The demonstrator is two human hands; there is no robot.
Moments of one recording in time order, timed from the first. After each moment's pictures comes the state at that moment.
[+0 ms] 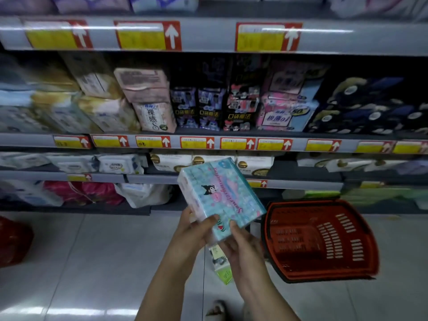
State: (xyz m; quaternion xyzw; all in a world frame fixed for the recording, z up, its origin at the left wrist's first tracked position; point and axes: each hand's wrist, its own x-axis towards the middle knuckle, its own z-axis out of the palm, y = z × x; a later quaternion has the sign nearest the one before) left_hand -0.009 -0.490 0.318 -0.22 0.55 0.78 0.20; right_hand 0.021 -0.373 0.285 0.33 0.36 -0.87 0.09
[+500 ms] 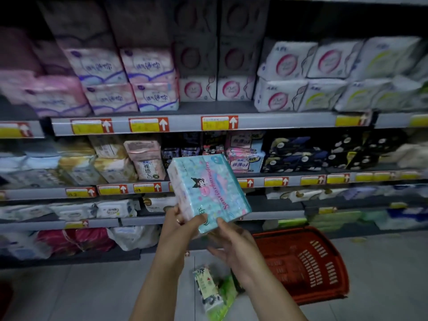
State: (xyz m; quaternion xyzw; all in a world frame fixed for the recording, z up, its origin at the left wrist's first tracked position) left_hand 0.001 -0.468 0.459 -0.15 0.62 0.76 0.10; right_hand 0.028 -0.334 0.433 0.24 0.47 -0.84 0.14
